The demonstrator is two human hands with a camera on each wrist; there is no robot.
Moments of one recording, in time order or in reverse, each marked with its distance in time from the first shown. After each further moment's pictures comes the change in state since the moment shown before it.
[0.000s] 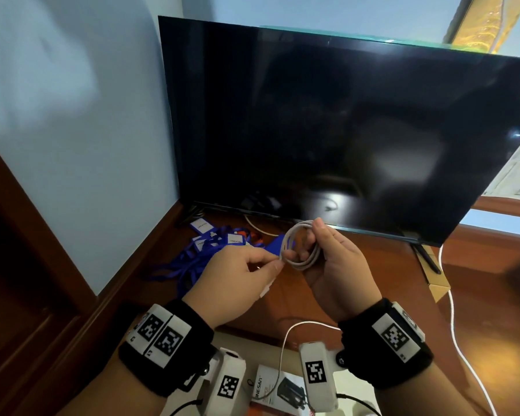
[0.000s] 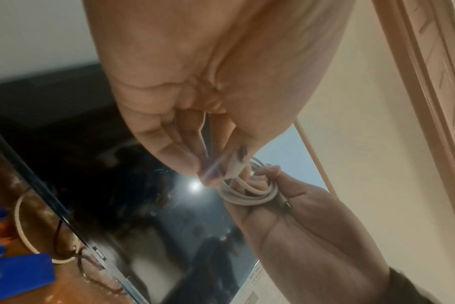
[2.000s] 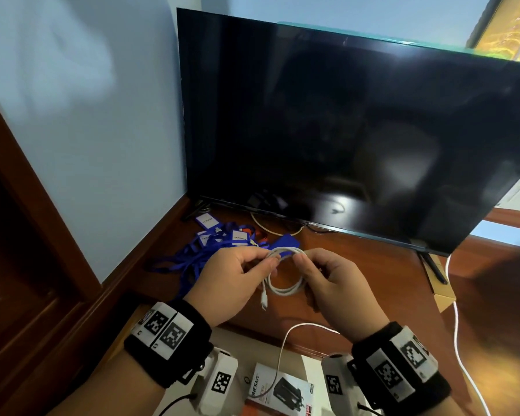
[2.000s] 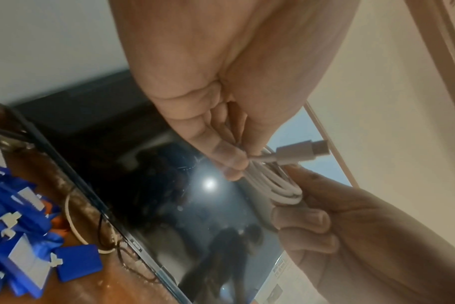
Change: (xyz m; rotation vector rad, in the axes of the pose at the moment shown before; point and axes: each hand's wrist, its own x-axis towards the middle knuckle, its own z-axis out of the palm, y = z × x) left_hand 0.002 -0.028 0.004 -0.126 0.083 0.056; right_hand -0.014 0.010 -0.024 -0.985 -0.125 -0.192
